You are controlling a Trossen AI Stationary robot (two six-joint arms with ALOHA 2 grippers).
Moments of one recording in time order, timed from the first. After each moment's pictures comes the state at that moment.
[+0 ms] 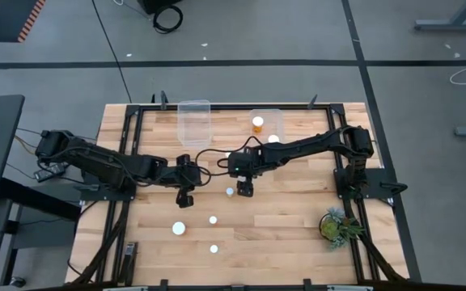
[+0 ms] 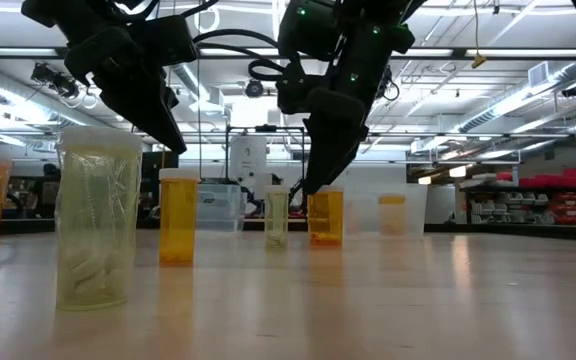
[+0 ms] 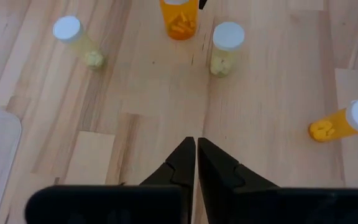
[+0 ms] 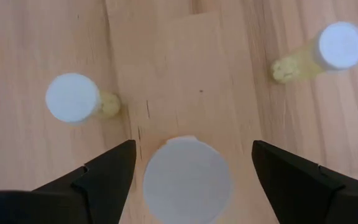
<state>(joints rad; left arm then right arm) -0.17 1.26 0.73 -0.36 -0.24 -0.20 0.00 1.91 1.38 -0.64 0.09 0.17</state>
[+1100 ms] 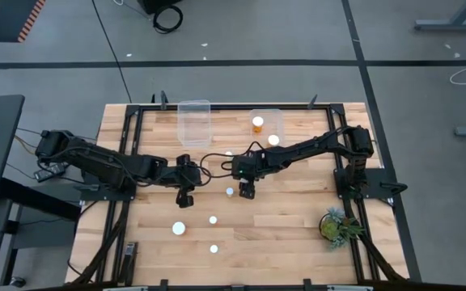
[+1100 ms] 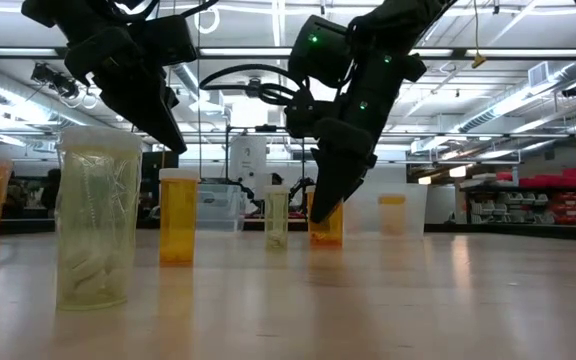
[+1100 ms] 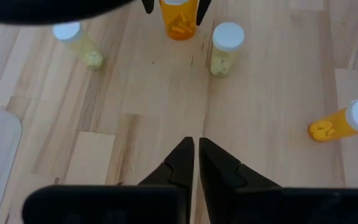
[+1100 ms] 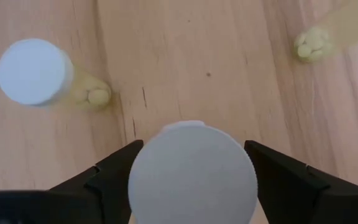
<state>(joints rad) -0.17 1.26 0.73 -0.36 -0.24 -0.20 -0.01 1.91 1.23 -0.45 0.07 0.19</state>
